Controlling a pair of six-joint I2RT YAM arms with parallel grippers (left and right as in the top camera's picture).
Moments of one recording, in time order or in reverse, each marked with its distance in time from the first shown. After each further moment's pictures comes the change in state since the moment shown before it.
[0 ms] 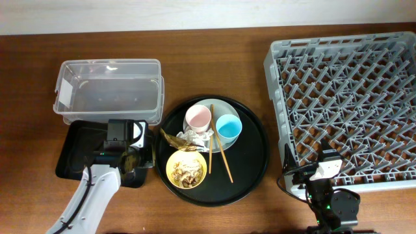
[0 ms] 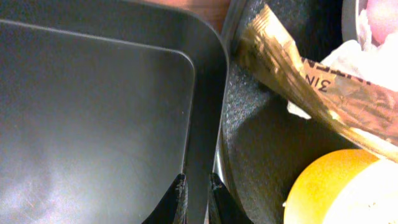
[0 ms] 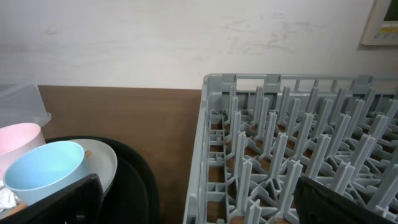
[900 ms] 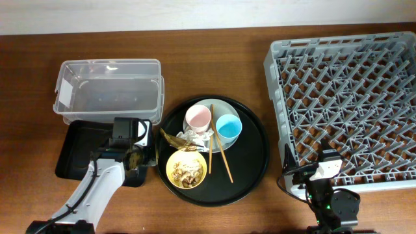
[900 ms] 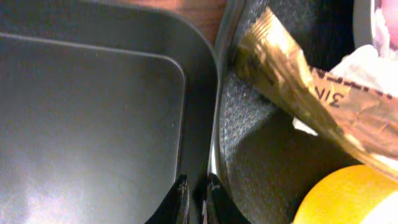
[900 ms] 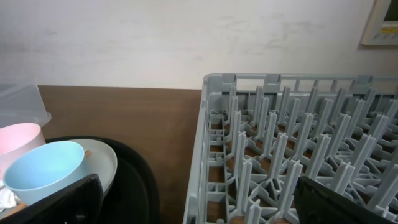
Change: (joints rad) left arm -0.023 0.078 0.000 0.070 -0.007 0.000; right arm 0.000 0.000 0.000 0.000 0.000 -0.001
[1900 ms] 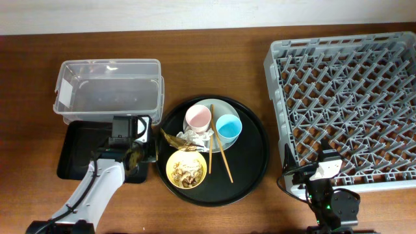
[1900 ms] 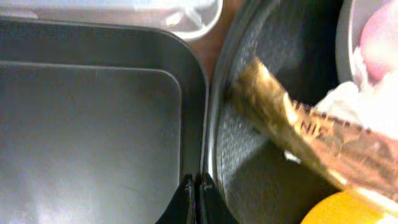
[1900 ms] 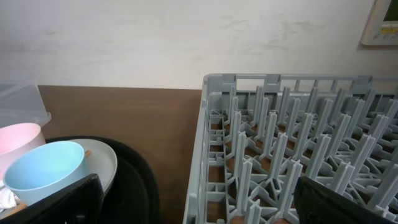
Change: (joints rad) left arm 0.000 0.000 -0.002 0.081 -0.006 0.003; right arm 0.000 0.000 0.000 0.000 0.000 0.000
